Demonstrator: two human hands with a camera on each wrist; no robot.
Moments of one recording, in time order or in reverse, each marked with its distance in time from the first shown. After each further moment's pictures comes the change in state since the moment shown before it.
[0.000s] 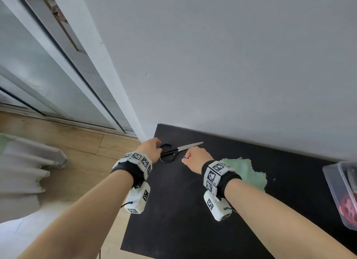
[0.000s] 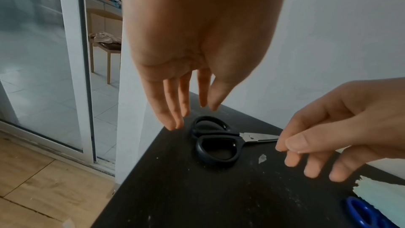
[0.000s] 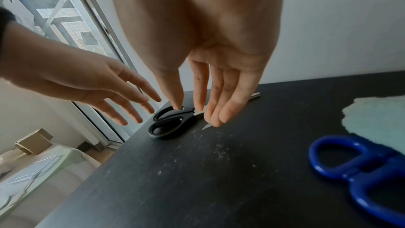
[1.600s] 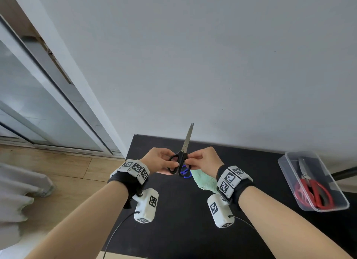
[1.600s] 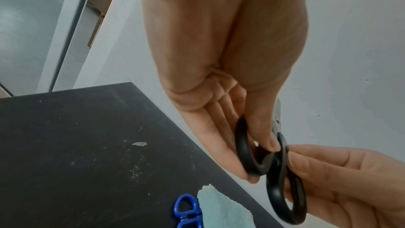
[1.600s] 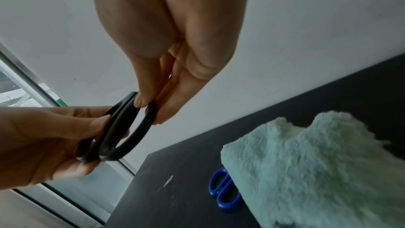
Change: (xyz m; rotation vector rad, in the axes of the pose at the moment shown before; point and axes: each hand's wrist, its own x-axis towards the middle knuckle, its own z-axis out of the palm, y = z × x) left_hand -0.096 0.112 0.032 -0.754 -0.345 0.138; right_hand -0.096 0.106 -0.045 0.881 0.163 -0.259
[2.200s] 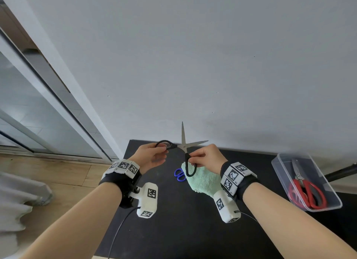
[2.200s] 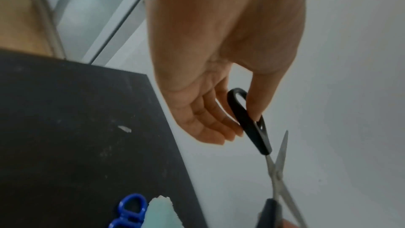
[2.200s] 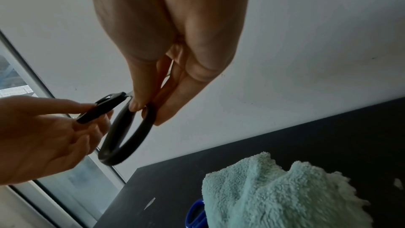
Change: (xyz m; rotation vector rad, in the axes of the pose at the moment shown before) left_hand 0.004 0.019 0.004 -0.365 0.202 -0.017; right_hand -0.008 -0.008 -0.039 -0.083 0.013 -0.044
